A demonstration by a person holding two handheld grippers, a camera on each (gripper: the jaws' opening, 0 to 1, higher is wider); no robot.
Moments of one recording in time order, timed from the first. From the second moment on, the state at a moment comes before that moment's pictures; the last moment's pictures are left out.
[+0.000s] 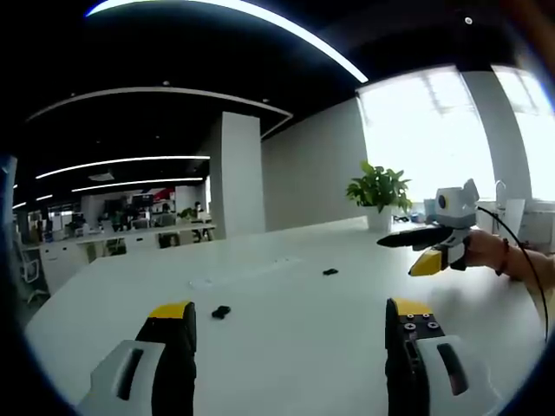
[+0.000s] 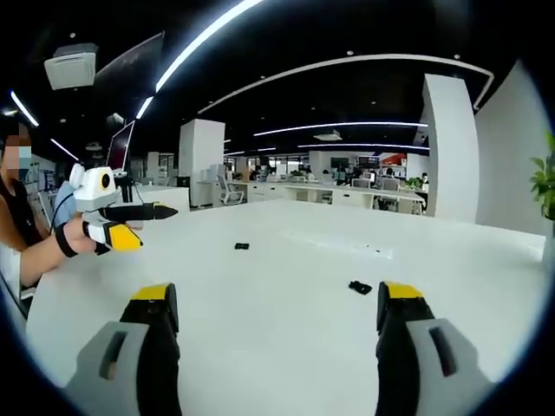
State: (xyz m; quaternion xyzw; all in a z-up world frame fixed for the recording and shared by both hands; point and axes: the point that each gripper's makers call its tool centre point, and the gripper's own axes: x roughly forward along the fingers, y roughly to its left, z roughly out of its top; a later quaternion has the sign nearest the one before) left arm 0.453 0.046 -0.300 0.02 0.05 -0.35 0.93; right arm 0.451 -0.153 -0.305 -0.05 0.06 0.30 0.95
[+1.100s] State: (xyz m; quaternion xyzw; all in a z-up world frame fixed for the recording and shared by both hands) left arm 0.452 0.044 -0.302 0.02 0.05 -0.36 0.93; right arm 0.451 -0.150 -0.308 -0.05 0.07 0.31 0.95
